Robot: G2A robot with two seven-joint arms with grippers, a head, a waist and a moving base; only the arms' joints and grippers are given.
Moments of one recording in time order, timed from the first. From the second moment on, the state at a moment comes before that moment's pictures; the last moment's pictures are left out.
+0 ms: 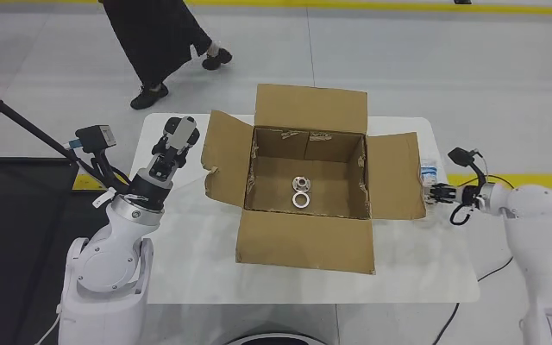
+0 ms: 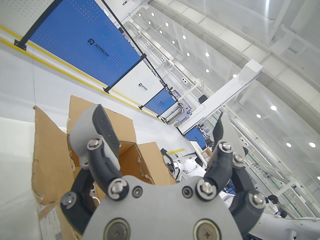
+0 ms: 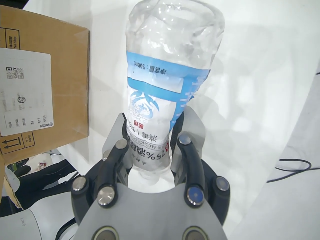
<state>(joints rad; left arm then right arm) 1.39 -1.41 -1.65 -2.12 0.21 -0.19 -0.39 -0.56 -0.95 1.32 -0.60 -0.39 -0.63 1.15</state>
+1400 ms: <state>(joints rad) 1.41 -1.40 -1.70 -2.12 0.25 -0.17 -0.31 -0.83 -0.81 1.60 -1.55 -0.60 -0.24 1.06</state>
